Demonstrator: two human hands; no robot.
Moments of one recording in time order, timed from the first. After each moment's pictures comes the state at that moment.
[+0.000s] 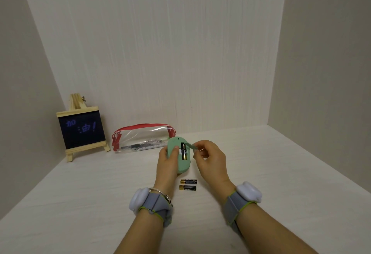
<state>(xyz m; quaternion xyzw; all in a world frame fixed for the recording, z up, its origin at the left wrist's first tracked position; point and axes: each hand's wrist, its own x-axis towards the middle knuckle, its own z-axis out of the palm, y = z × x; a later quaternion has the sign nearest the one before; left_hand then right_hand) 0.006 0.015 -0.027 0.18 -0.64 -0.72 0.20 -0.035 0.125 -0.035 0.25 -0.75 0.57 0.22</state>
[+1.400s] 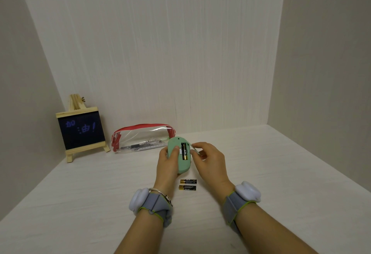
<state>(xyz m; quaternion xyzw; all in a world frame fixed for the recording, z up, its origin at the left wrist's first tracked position) 0.009 0.019 -0.023 0.19 -0.63 -0.72 0.20 -0.035 0.124 -0.038 0.25 -0.77 0.54 0.24</state>
